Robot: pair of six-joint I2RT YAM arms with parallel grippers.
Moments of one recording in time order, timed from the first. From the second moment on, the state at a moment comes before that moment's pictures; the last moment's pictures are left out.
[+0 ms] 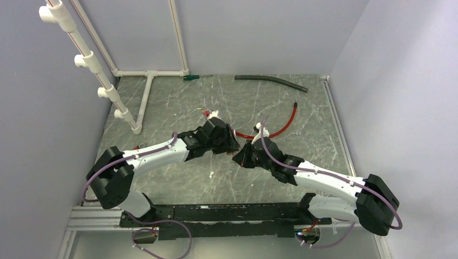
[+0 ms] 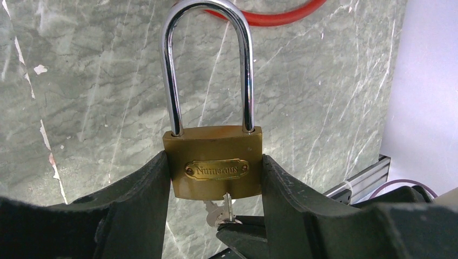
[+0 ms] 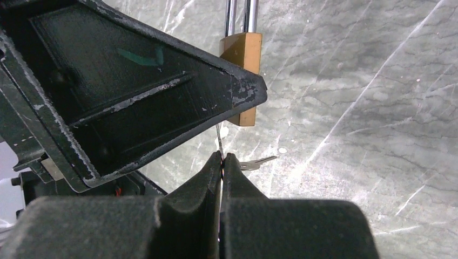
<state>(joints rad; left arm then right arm) -0.88 1.50 0.99 -0.21 -0.09 -1.00 0.89 1.10 0.55 0.00 0.07 0.89</state>
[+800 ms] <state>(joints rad) -0.87 1.50 0.99 -0.19 -0.09 -0.99 0.88 1.08 0.56 -0.08 0.04 0.89</state>
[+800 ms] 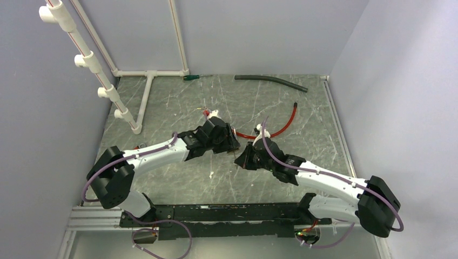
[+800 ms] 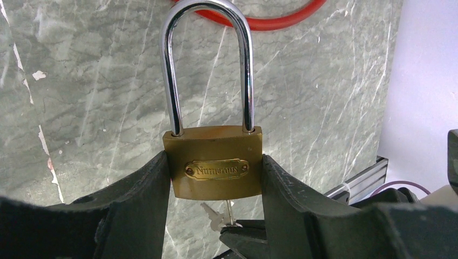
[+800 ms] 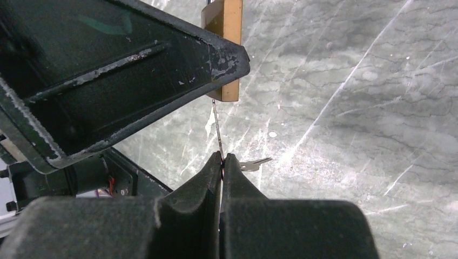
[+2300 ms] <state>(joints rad) -0.87 1.52 0.99 -0.11 -0.11 -0.99 0.76 1.19 0.67 -0.13 -0.05 0.86</state>
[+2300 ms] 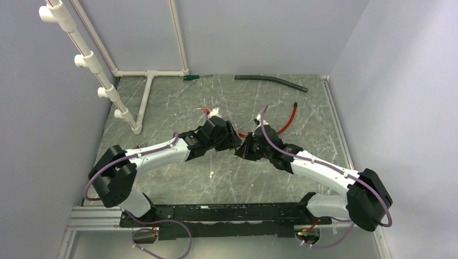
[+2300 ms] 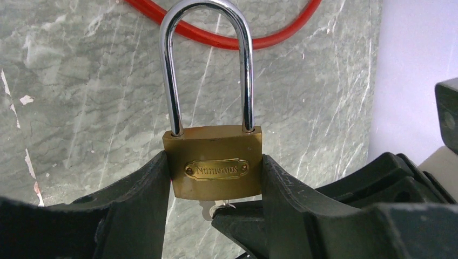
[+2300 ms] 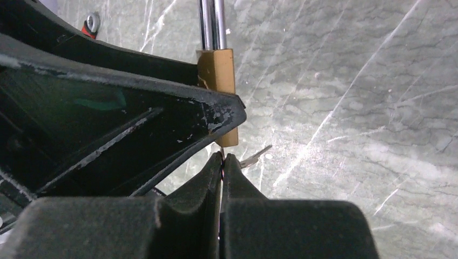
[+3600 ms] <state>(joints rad) -0.96 1.46 0.96 0.00 -0.23 -1.11 0.69 1.00 0.63 -0.13 -0.03 0.75</state>
